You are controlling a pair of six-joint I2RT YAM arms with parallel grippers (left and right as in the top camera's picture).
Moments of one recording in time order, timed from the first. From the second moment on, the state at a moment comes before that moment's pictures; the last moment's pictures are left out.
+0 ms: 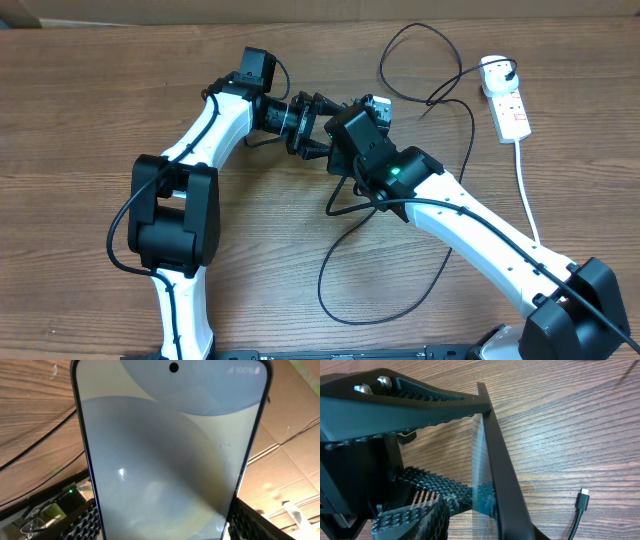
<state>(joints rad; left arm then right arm) -0.24 2.17 1.64 -0.71 1.21 -1.16 0.67 1.64 1.28 -0.59 0.26 0.78</state>
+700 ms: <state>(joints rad) -0.24 2.17 1.64 -0.71 1.19 -1.09 0.67 1.64 1.28 -0.58 0.25 0.78</state>
